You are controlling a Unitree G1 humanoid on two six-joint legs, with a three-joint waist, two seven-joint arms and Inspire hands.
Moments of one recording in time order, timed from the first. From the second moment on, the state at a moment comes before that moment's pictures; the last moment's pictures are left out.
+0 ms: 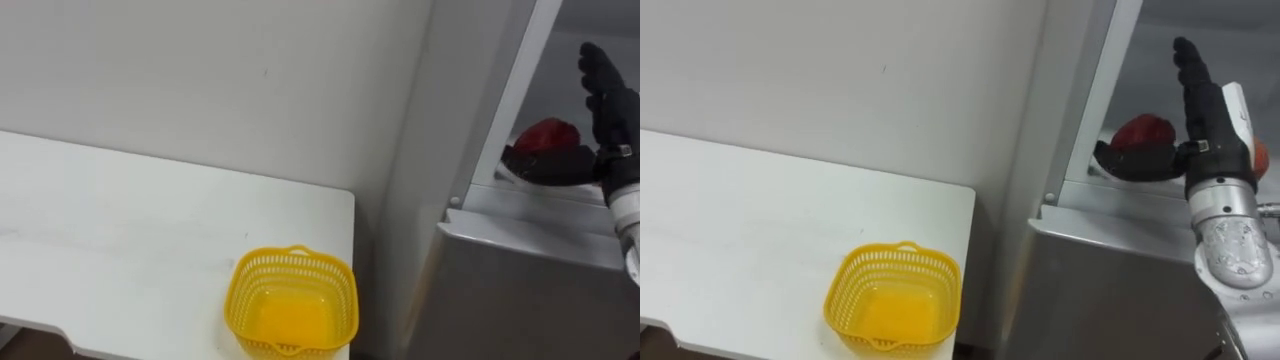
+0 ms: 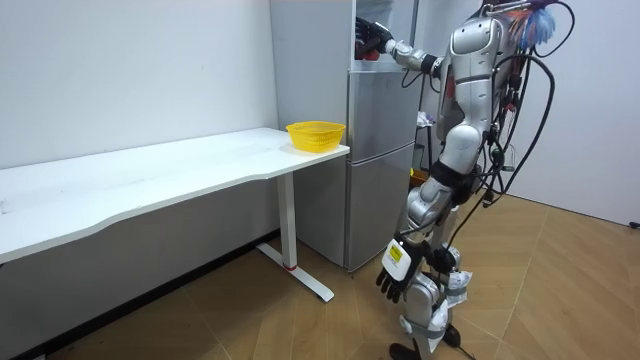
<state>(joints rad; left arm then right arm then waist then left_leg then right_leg) 0.26 0.27 0.02 0.99 0.52 0.09 -0.10 -0.62 -0.64 0.02 0.38 0.14 -0.05 -0.23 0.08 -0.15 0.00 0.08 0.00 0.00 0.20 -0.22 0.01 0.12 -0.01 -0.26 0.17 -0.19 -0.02</state>
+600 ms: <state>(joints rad) 0.26 0.29 0.01 1.00 0.52 0.09 -0.12 -0.73 -0.66 0.06 0.64 0.15 -0.06 -0.11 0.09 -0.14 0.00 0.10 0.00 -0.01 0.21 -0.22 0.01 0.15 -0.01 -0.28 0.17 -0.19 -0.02</state>
